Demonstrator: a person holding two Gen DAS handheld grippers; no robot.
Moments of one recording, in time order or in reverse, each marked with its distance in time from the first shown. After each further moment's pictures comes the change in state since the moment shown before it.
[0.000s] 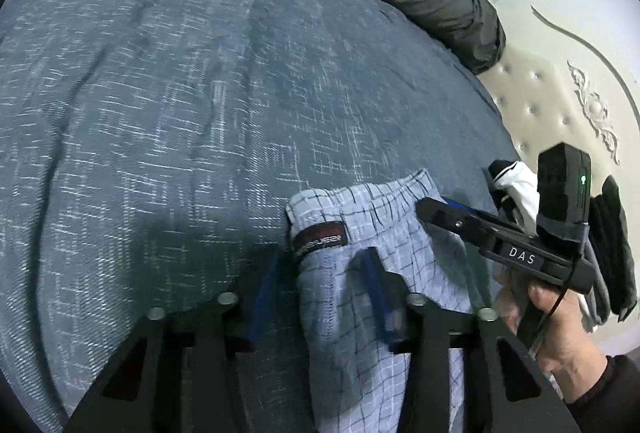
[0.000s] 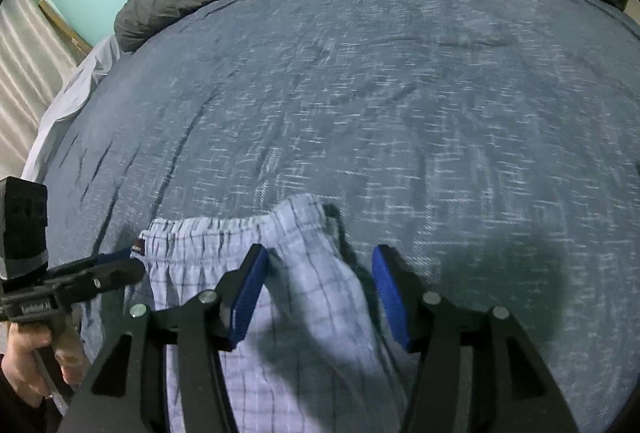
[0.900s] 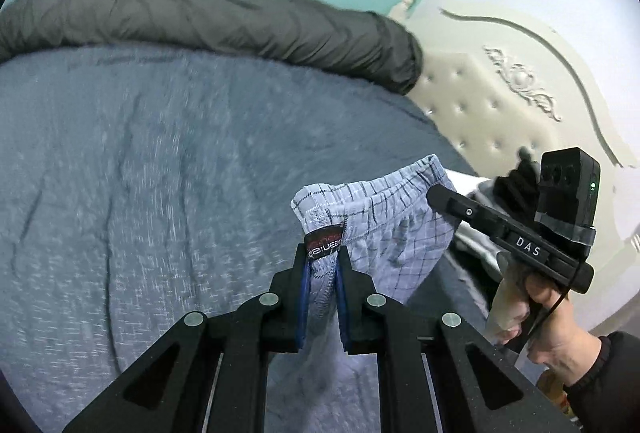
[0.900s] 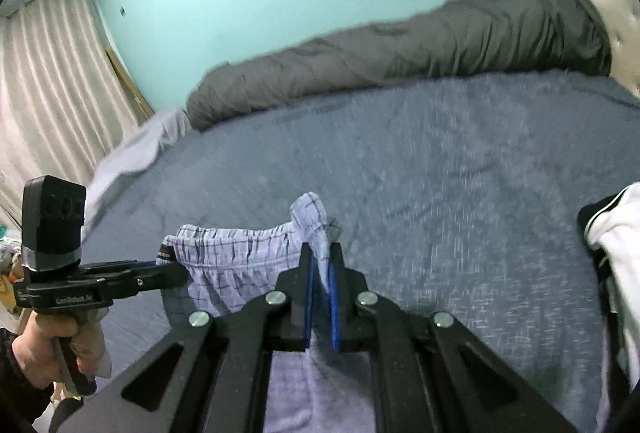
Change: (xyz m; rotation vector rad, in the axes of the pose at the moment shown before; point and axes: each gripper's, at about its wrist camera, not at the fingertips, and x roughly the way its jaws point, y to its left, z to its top) left arm -0.152 -0.137 -0.012 0.281 -0.193 -0.001; right arm -0.173 0.038 -0.020 -0.064 -0.397 0.139
